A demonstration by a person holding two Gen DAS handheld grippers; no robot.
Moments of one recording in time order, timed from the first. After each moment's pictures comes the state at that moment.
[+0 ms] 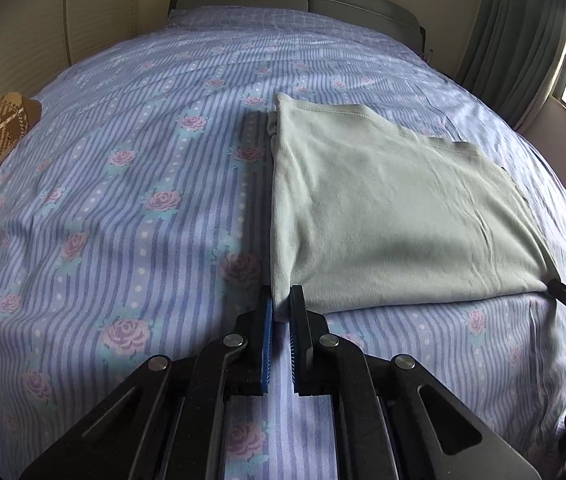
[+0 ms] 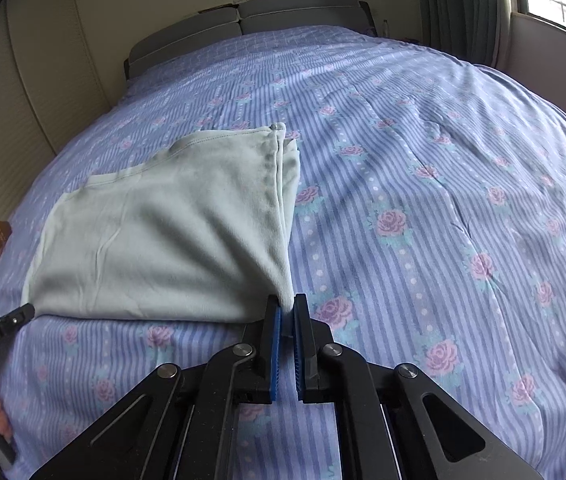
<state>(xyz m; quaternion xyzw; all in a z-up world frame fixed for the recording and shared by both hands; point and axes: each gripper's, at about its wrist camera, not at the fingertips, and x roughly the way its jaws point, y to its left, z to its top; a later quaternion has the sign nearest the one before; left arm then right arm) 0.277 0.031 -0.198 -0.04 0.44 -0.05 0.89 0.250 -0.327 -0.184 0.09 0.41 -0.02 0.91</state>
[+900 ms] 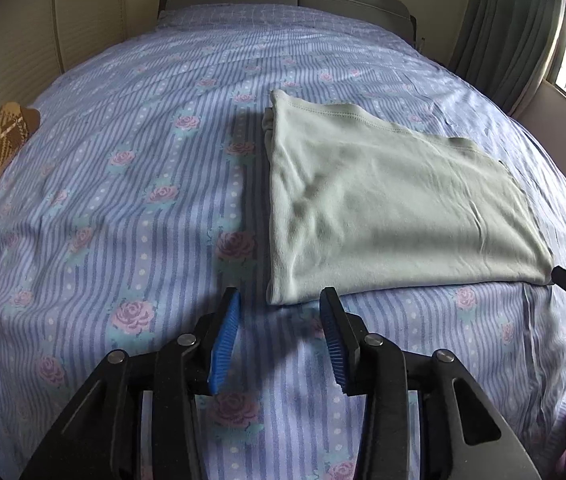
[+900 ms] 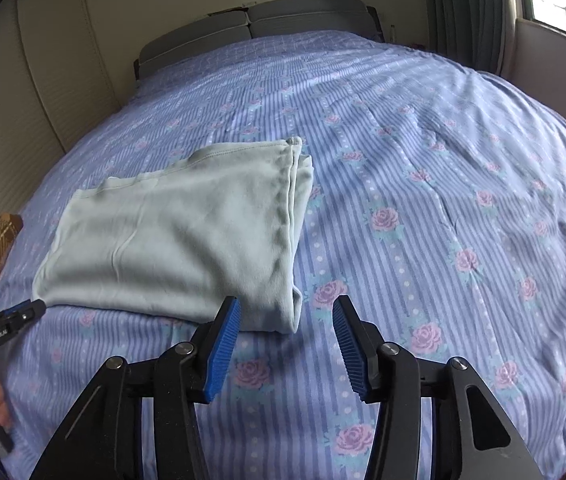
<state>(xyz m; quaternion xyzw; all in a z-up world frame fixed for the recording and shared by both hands) 0.266 0.026 -0.193 -0.04 0.46 -0.06 0.89 0.239 -0.324 -0.173 0.10 0.41 0.00 0.90</state>
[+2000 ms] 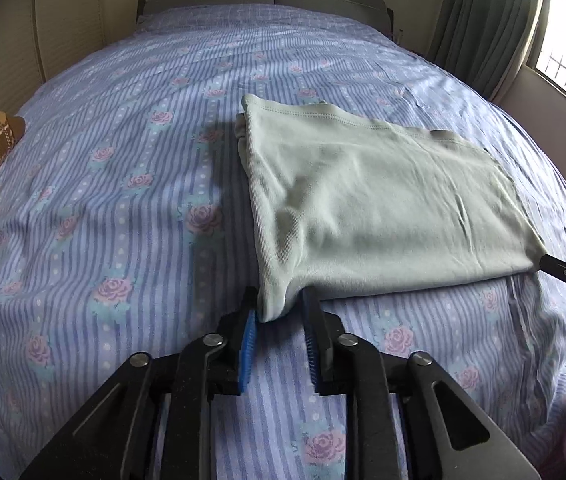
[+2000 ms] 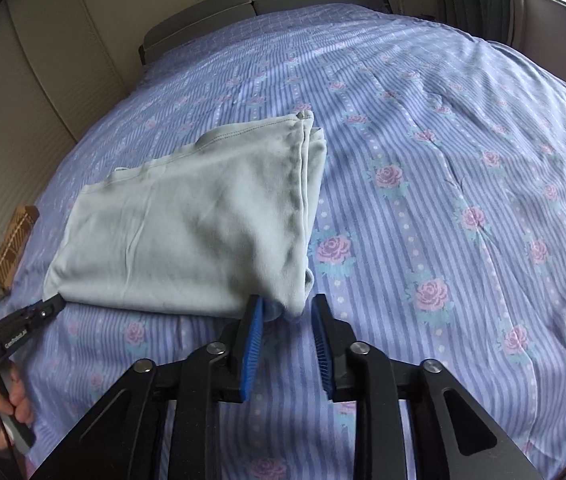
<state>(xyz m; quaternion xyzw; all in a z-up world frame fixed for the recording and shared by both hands) 0.244 0.012 -0.186 -0.01 0.45 -0.09 0.89 0.224 -0.333 -0.173 0.12 0.44 0.02 0.89</state>
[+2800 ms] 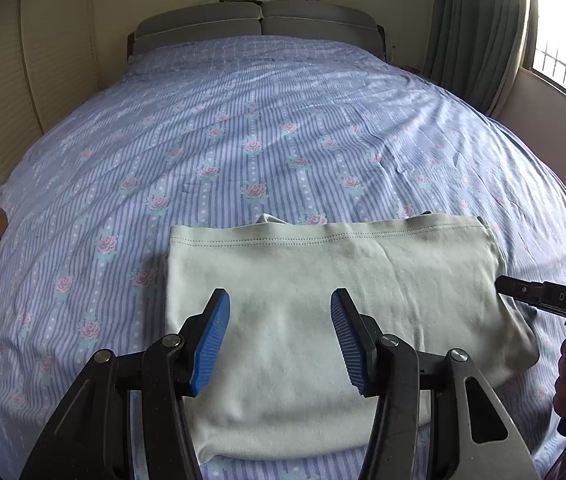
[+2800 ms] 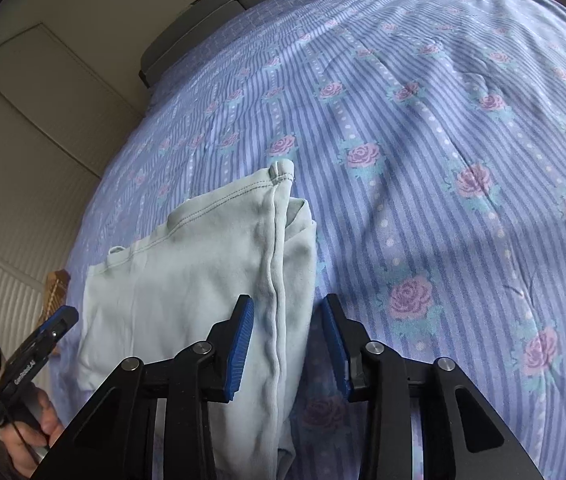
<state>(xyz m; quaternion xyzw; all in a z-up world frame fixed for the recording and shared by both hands) 0.319 -0.060 -0.136 0.02 0.41 -0.08 0.91 0.332 -0.377 -0.198 0.25 0.46 0.10 0.85</state>
